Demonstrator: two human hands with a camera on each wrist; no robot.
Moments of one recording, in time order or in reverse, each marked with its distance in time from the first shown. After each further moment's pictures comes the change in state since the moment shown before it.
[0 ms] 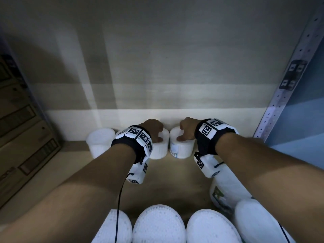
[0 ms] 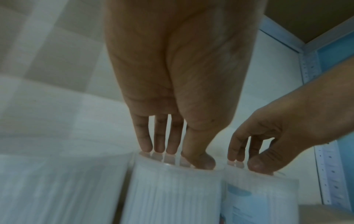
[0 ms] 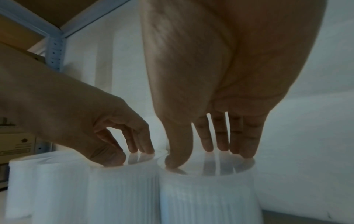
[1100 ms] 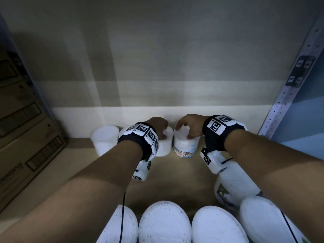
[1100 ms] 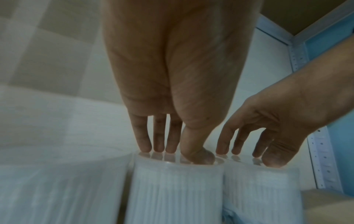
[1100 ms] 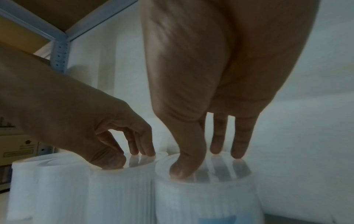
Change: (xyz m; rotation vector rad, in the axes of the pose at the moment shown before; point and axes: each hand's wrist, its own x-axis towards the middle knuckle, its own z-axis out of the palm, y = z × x) left_hand -0.003 0.006 -0.001 0.035 0.003 0.020; right_hand -0.006 0.005 -0.007 0.104 -0.017 -0.147
